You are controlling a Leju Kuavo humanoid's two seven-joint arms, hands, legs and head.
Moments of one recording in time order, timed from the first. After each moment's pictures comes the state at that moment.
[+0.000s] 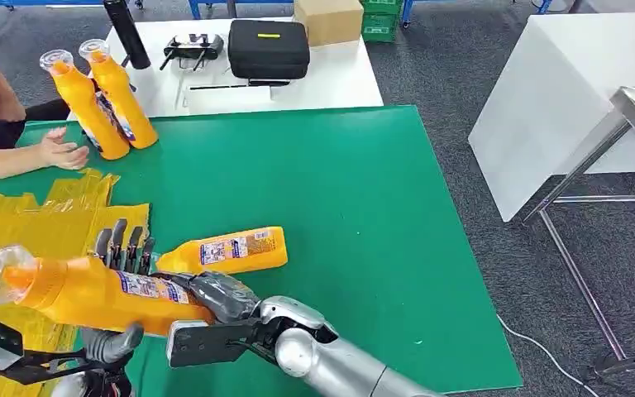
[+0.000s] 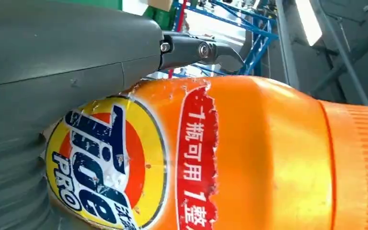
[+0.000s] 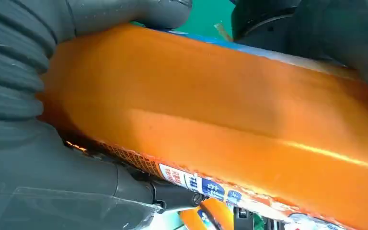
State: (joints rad) left arm 0.10 0.02 -0.08 -1.58 0.35 -0.57 -0.51; right arm -0.46 0.26 1.02 -1.05 0.26 0.15 -0.24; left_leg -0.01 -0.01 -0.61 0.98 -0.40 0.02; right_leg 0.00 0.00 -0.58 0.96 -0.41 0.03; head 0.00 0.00
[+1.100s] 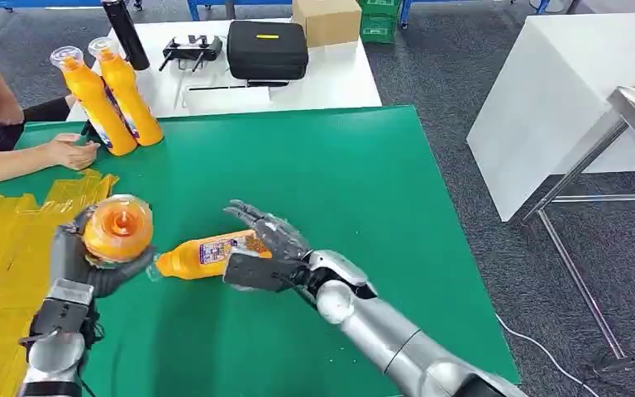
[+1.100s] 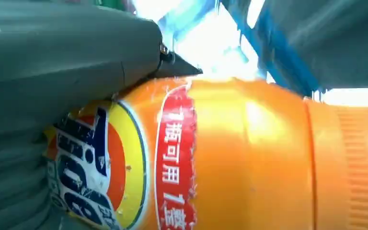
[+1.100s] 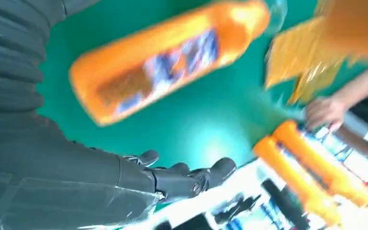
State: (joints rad) left arm -0.09 0.06 0.08 -1.58 -0.65 0.30 -0.53; right arm -0.56 0.16 0.79 -0.99 0.34 0.05 -0.16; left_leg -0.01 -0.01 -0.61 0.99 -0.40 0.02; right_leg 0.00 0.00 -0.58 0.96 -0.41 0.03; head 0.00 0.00
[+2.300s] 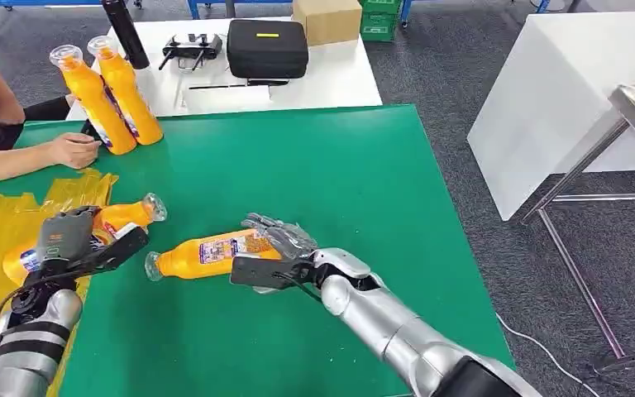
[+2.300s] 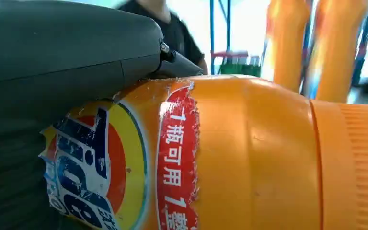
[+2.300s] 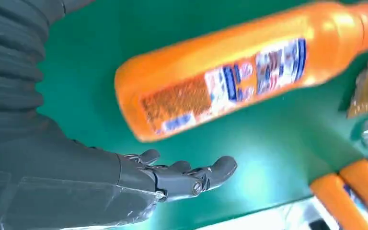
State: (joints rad) left arm -0.42 0.24 0.05 -0.91 -1.31 0.37 -0.07; right arm -0.63 0.20 0.81 -0.75 0.47 0.08 -0.14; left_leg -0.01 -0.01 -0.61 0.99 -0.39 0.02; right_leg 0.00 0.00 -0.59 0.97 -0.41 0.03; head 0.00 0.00
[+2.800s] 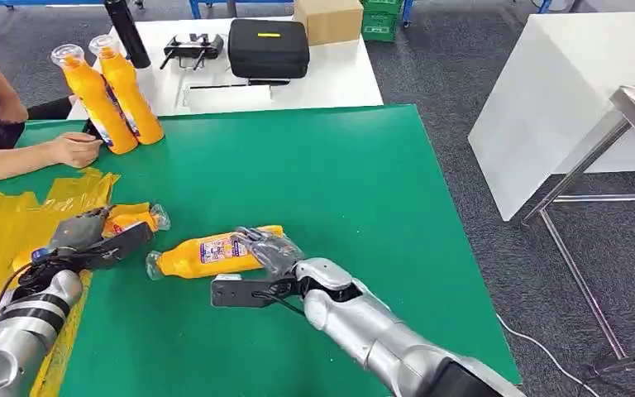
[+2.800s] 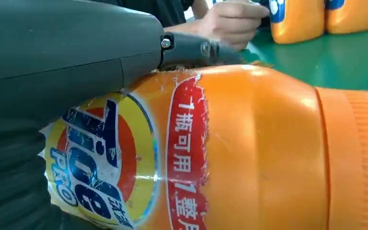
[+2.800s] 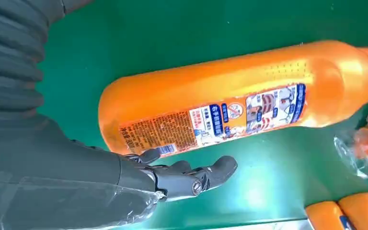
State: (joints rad) left arm -0.62 0.26 -0.02 -0.58 -1.34 0.21 -0.02; right arm -0.64 0.27 0.88 -0.65 0.59 0.02 -0.10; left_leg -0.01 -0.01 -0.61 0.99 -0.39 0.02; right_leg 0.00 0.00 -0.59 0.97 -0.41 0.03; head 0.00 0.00
